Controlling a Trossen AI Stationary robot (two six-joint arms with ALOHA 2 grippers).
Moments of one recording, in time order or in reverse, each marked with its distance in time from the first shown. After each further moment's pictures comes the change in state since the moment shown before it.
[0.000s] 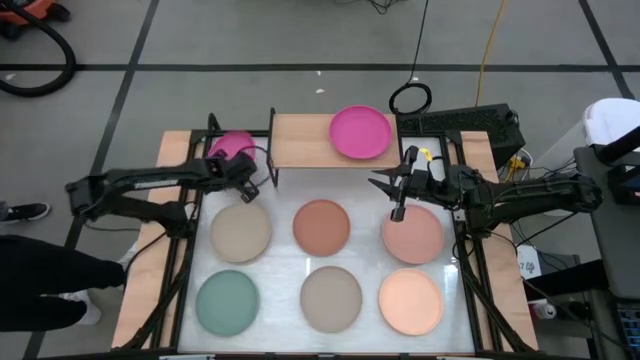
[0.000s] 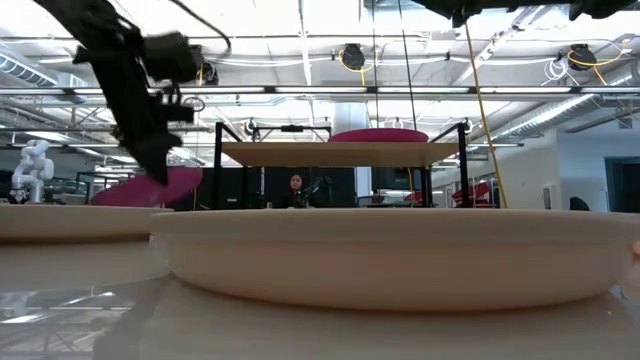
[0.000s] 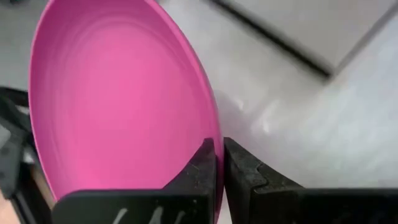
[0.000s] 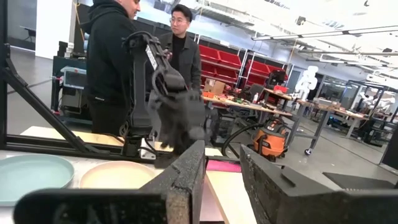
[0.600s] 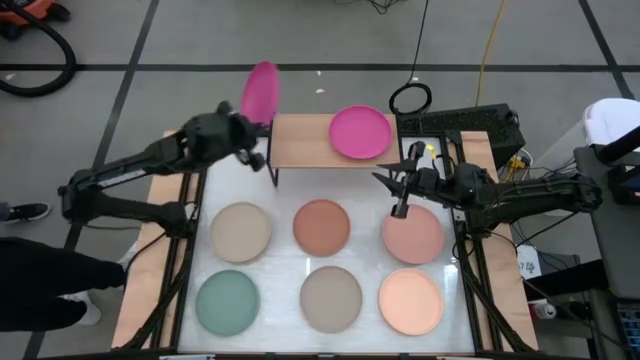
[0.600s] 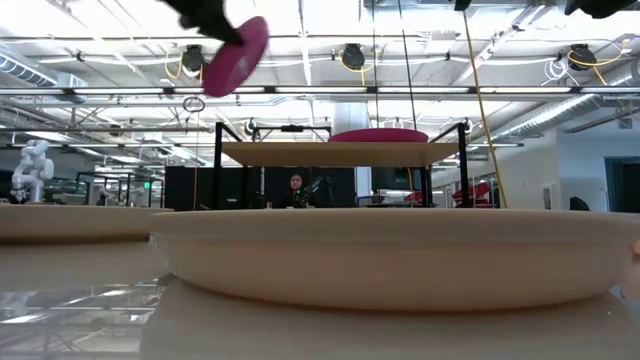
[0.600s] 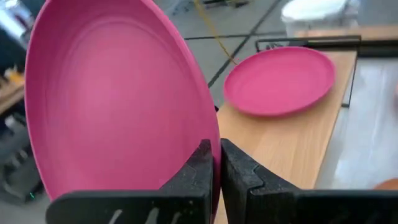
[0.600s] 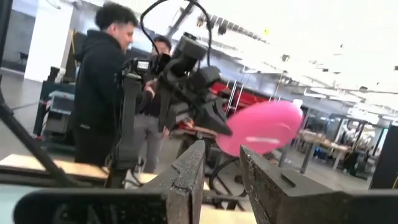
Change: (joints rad) left arm -0.091 -0.040 0.500 0.194 0.043 0.432; right arm 0.001 0.000 0.000 0.151 -0.002 -0.081
